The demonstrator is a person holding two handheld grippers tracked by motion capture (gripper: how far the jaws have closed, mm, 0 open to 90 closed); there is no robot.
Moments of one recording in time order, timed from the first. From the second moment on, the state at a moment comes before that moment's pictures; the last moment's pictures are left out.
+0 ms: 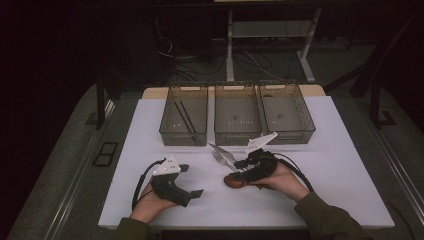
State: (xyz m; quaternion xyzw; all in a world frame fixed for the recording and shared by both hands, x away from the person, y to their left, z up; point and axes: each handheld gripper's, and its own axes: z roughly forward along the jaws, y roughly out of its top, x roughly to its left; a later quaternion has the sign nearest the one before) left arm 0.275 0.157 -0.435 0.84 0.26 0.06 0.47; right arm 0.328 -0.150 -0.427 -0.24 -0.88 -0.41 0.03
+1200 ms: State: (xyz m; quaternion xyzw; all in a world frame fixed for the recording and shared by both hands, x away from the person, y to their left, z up) left arm 0.275 0.156 -0.436 0.84 0.26 0.06 0.47; right arm 0.316 -0.144 -0.441 -0.17 -0.91 -0.36 -0.01
